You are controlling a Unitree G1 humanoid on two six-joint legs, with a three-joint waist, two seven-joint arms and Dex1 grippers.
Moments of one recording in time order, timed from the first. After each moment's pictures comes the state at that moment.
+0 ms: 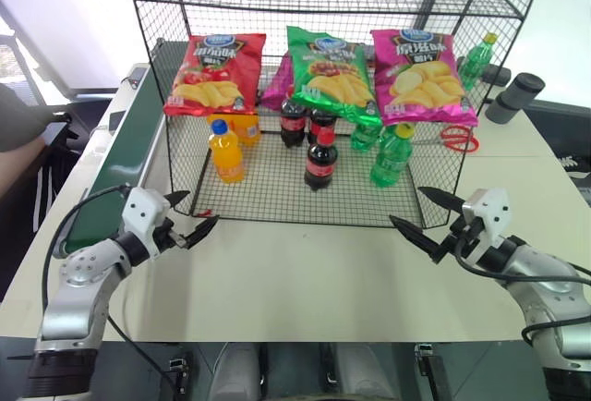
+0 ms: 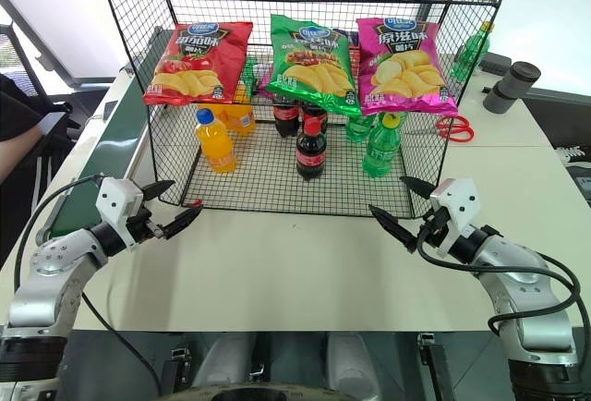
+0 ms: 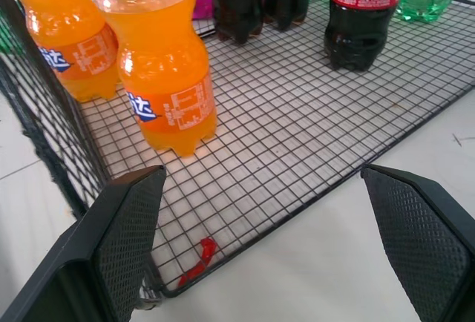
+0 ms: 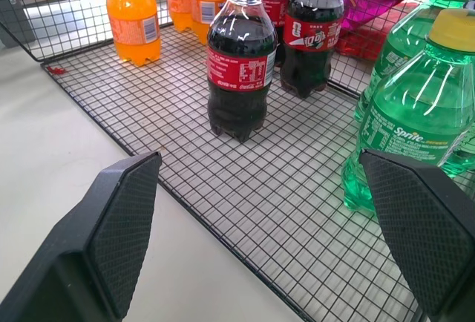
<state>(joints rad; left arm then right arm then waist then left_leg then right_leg) -0.01 0.58 0.19 -0.10 -0.34 0.19 -0.76 0.08 -0.61 -0.25 -0.30 0.45 0.24 0.78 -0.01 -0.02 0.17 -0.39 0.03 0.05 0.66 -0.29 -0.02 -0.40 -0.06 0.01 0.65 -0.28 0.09</state>
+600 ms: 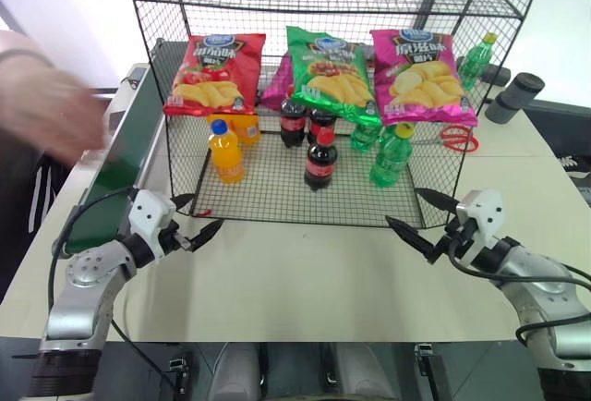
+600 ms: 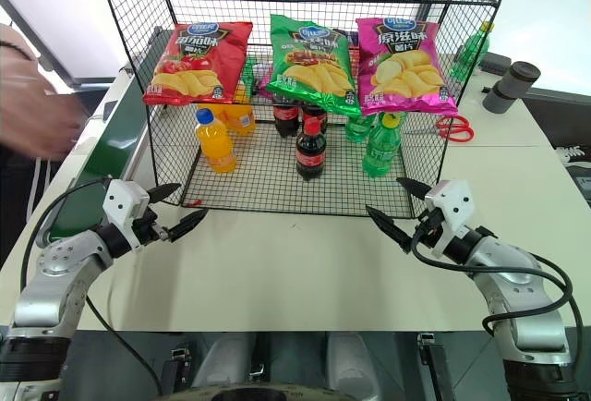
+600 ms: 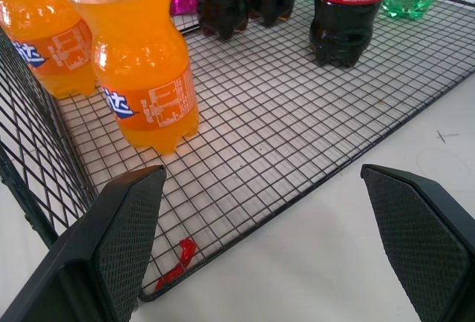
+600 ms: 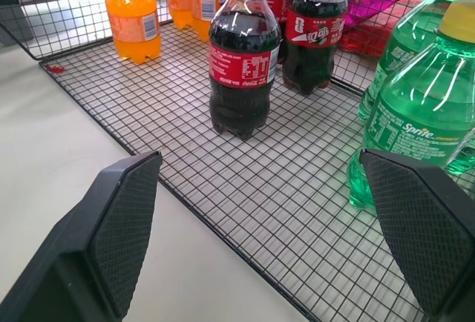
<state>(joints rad) 0.00 0.58 0.17 -0.11 -0.34 0.20 -0.76 0.08 -0.60 -0.23 -0.30 0.44 0.24 0.76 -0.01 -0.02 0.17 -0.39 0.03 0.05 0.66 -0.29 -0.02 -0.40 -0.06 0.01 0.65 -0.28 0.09</state>
